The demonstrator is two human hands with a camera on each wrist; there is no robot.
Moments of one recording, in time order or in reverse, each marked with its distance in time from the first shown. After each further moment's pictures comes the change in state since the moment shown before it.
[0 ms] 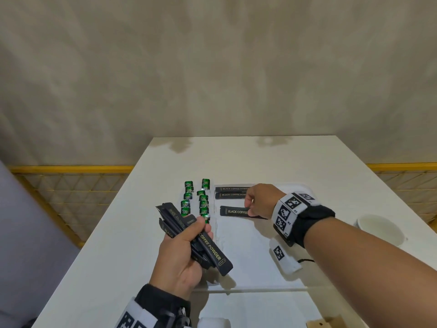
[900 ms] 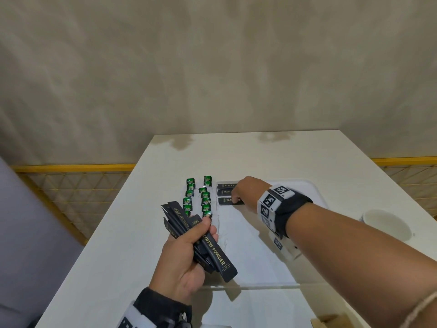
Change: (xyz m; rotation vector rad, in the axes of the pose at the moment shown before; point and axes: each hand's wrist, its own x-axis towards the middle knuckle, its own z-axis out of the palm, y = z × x) left_hand -0.011 0.001 -0.001 0.031 -0.025 -0.079; right_hand 0.027 -0.032 -0.002 -0.322 -0.189 -0.090
